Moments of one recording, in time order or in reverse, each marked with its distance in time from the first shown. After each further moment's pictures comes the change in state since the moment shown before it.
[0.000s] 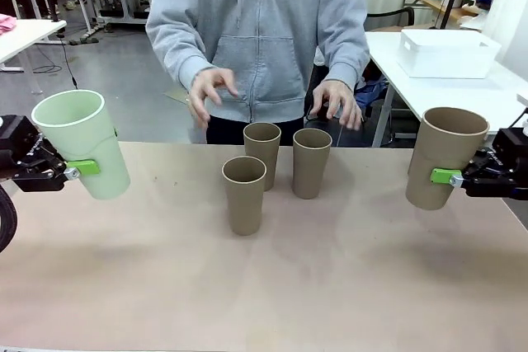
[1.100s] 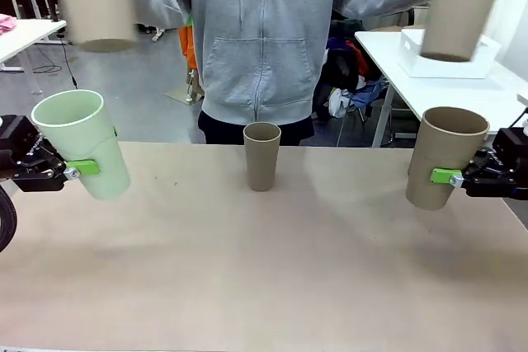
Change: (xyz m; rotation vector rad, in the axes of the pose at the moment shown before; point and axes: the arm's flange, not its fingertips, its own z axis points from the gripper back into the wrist) left arm 0.000 0.000 0.000 0.000 0.000 0.000; right arm 0.000 0.000 0.000 0.000 0.000 0.000
